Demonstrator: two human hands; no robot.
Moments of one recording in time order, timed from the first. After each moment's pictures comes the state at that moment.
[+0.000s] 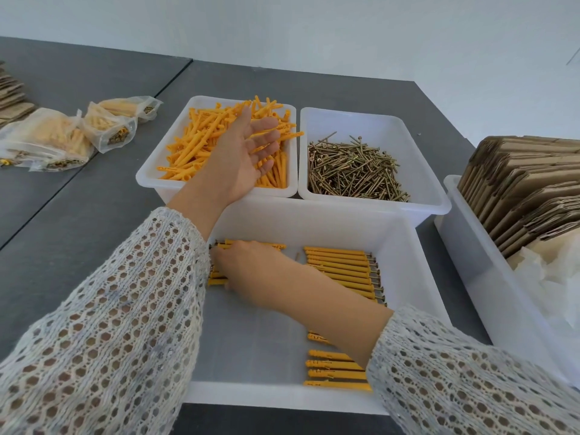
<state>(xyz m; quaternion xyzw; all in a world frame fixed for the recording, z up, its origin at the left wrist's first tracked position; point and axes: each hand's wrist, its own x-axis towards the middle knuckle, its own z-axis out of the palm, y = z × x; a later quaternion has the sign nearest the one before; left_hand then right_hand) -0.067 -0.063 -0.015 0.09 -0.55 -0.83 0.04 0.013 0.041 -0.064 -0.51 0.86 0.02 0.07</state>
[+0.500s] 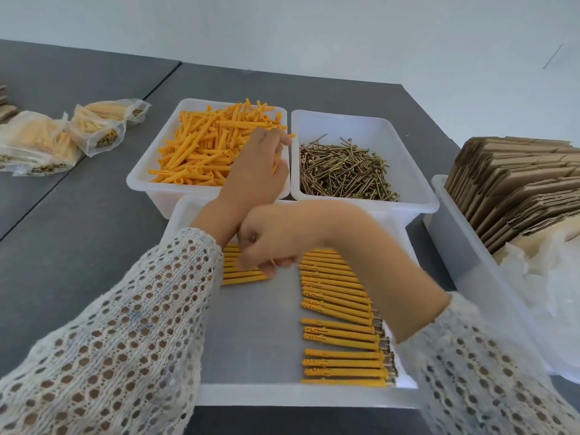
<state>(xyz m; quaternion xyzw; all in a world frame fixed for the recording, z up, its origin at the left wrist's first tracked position) -0.071 -0.040 -0.037 -0.08 -0.91 -0.32 0.26 -0.013 0.076 0.029 -0.42 0.83 -0.10 0.35</state>
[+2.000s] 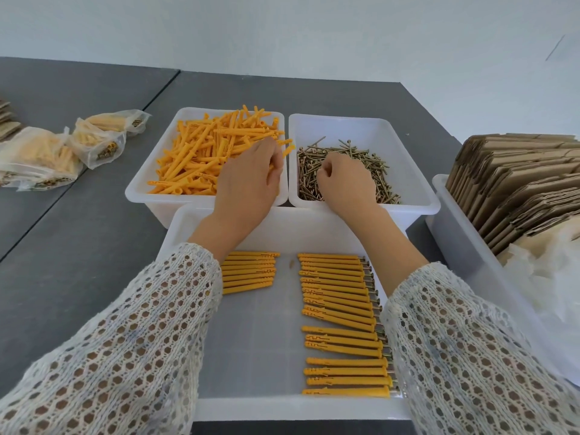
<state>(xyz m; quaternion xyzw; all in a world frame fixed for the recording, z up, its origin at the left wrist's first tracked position) -0.056 -0.036 -0.037 -0.07 -0.91 -0.23 0.33 -0.117 0.127 -0.033 -0.12 0.96 -0.23 -0.13</state>
